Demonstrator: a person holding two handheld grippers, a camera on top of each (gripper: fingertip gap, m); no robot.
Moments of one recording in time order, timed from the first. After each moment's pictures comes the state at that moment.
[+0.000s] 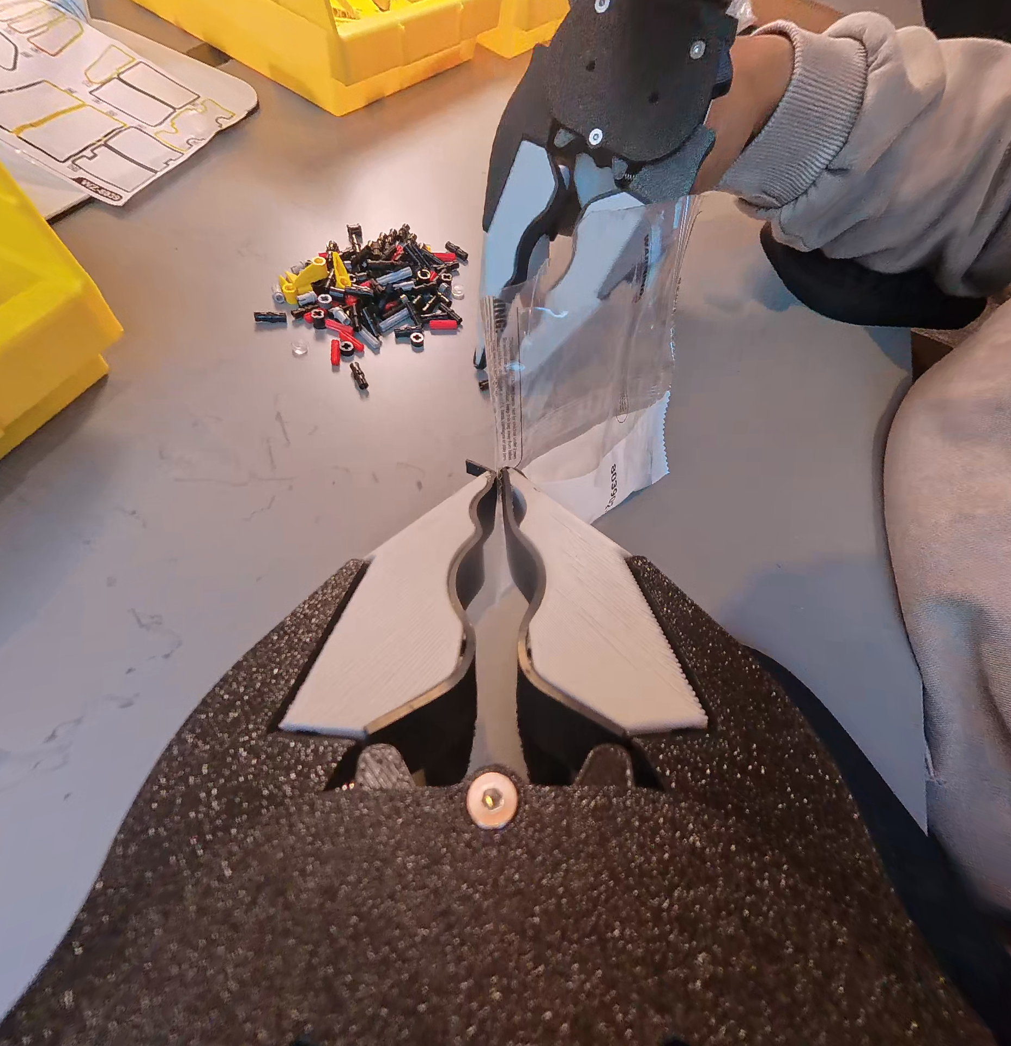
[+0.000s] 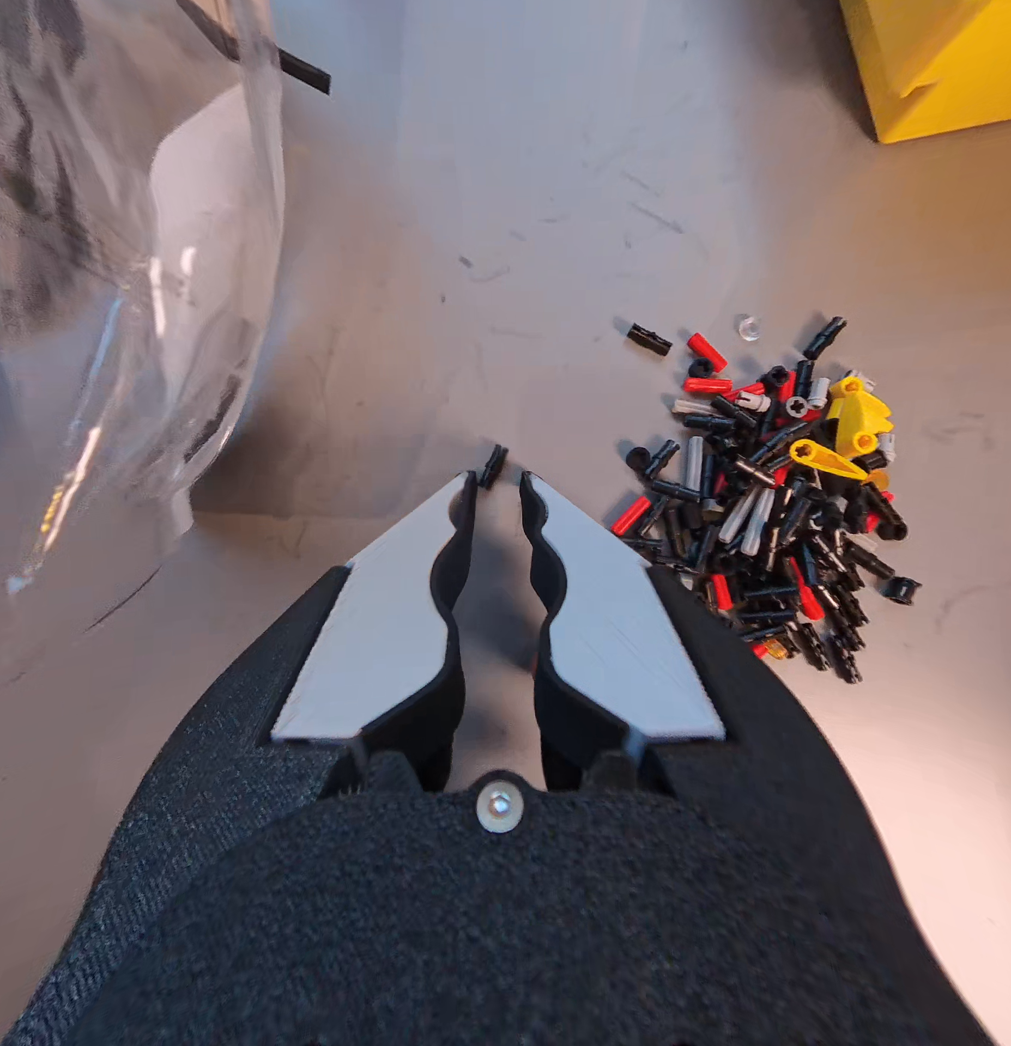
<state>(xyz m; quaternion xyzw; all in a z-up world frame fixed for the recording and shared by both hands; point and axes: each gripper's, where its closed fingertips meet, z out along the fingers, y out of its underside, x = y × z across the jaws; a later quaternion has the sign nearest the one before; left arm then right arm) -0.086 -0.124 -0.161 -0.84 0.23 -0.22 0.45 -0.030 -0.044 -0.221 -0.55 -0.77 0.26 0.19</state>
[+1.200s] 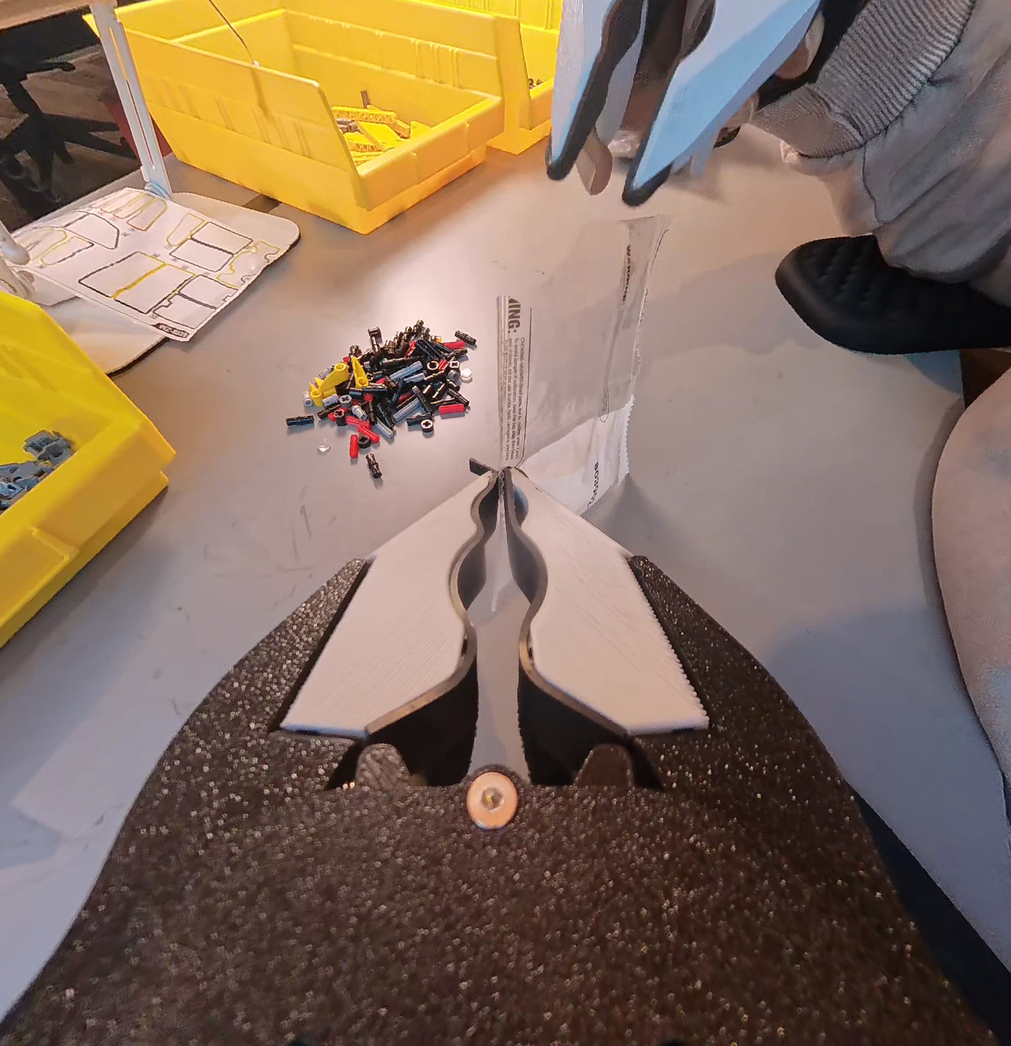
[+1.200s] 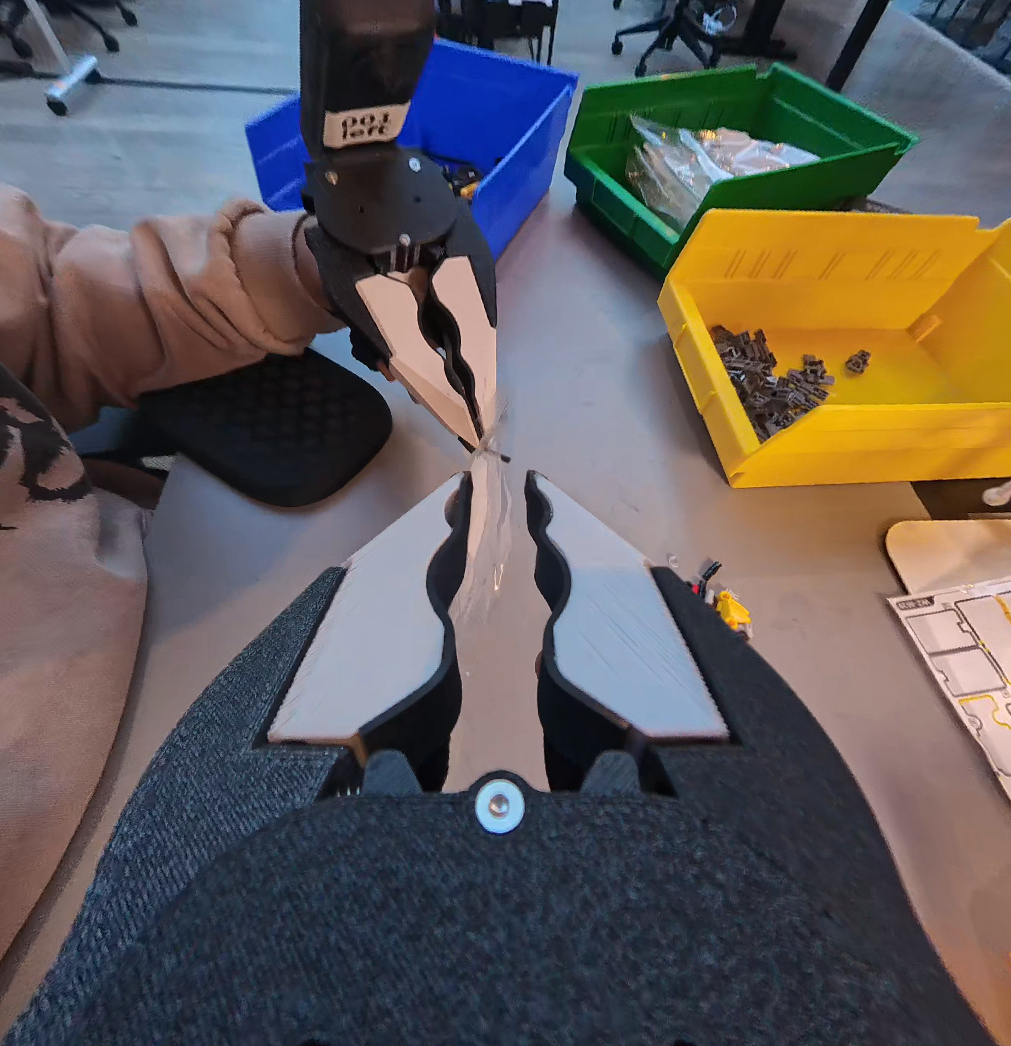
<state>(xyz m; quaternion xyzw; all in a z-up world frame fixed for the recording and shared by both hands) -0.065 -0.108 -0.138 -0.81 0.25 -0.16 0.51 -0.019 -0.079 -0.072 -0.44 -0.73 0.43 0.30</state>
